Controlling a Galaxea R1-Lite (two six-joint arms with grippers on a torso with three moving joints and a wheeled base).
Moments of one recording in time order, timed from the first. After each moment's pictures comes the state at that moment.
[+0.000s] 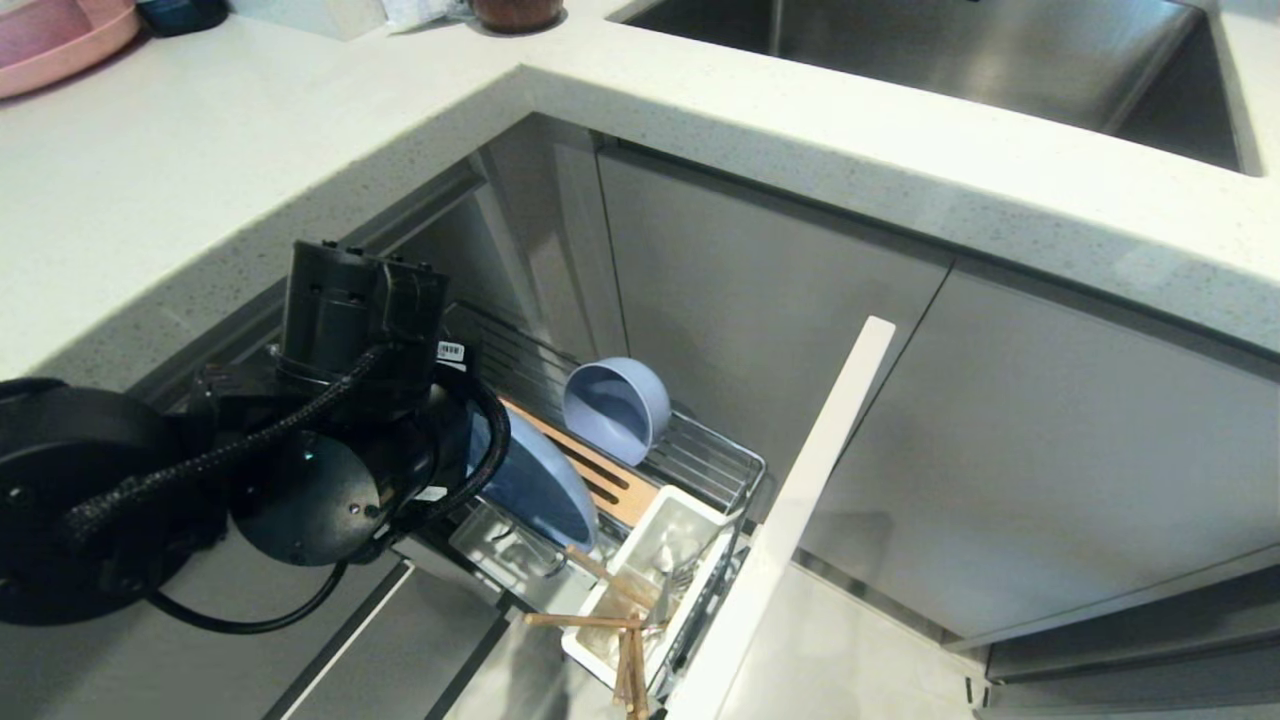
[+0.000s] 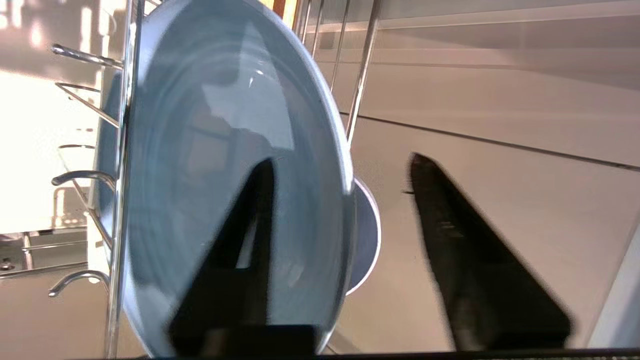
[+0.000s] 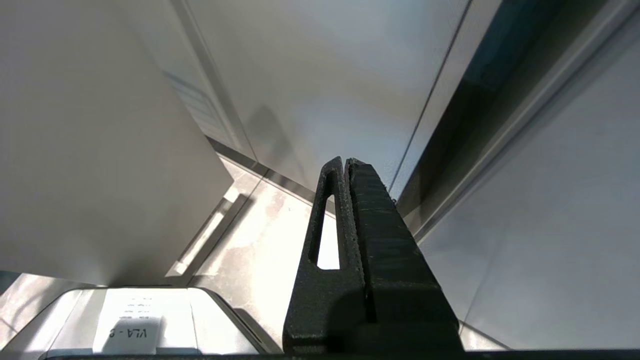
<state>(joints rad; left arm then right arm) -0.71 1.55 -0.98 -0.14 0.78 -1.59 0.00 0.00 0.00 0.00 0.00 0.02</state>
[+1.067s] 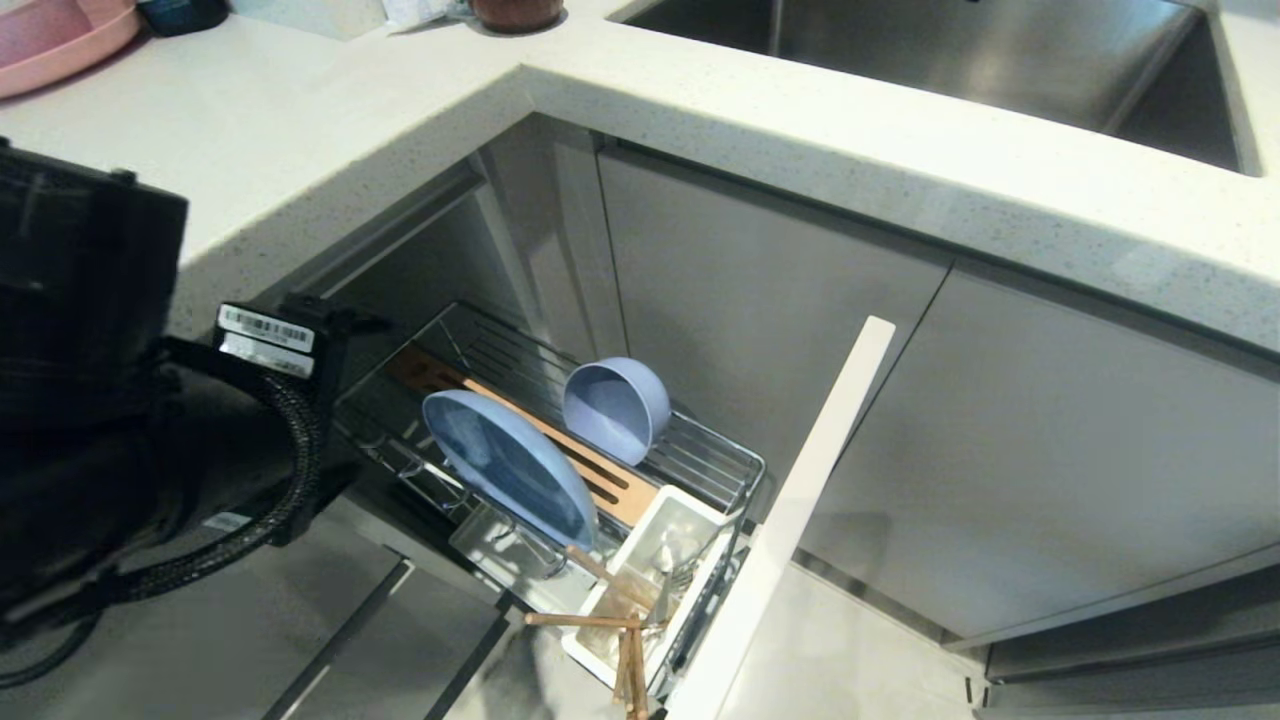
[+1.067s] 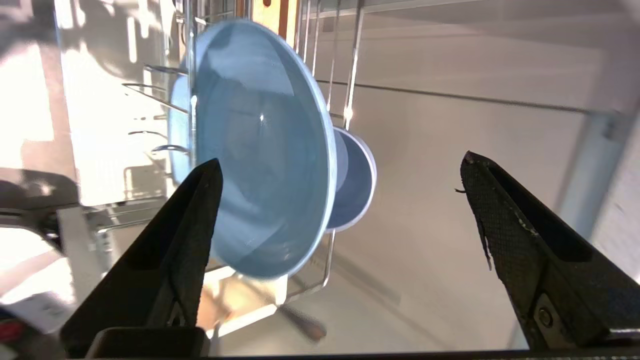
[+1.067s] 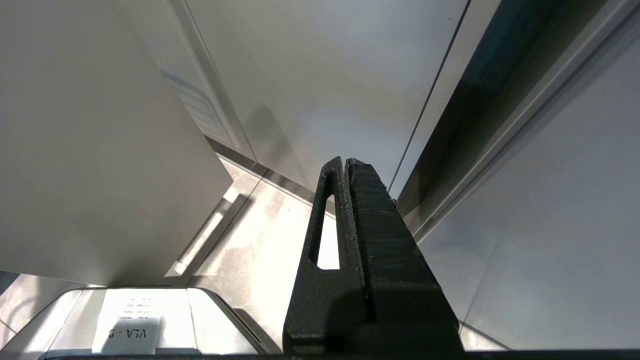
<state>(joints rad) -0.79 1.27 -1.05 0.26 0.77 -1.54 0.00 0.00 0.00 0.00 0.00 0.02</state>
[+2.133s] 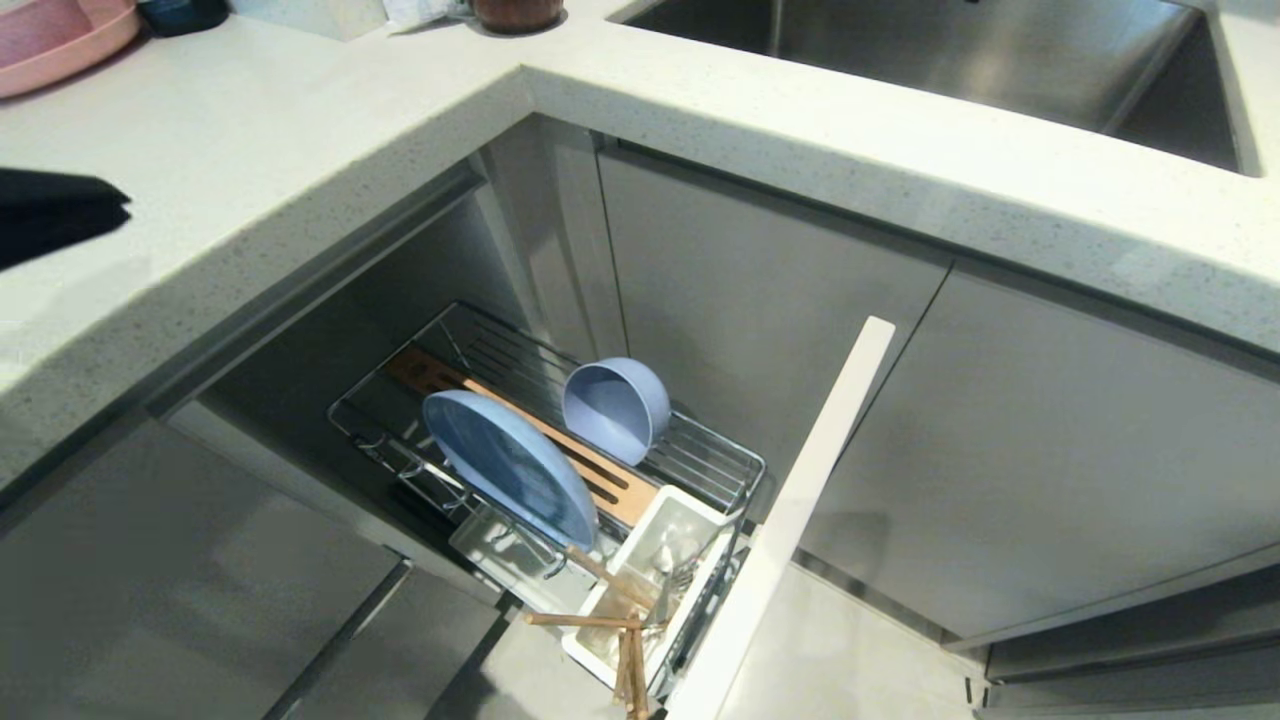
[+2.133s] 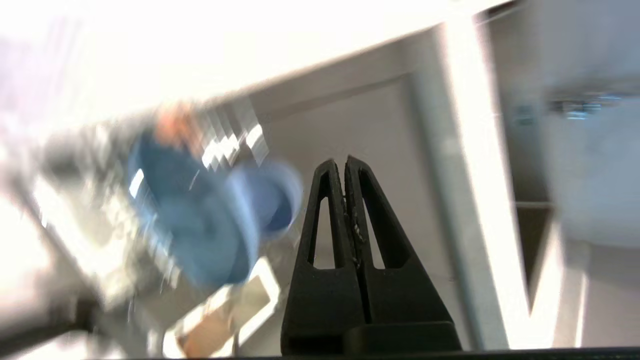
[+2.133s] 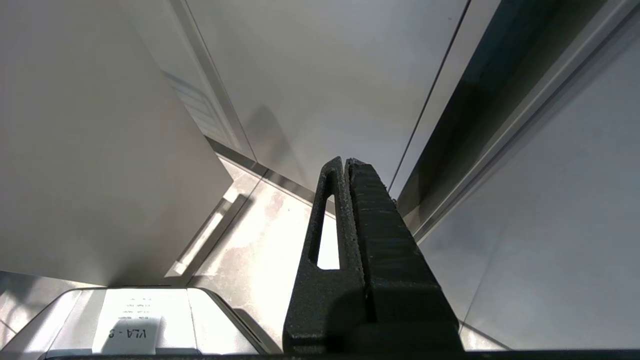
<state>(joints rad) -0.93 1.04 -1.29 0.30 0.83 -0.91 0.00 0.00 0.00 0.00 0.00 0.02</state>
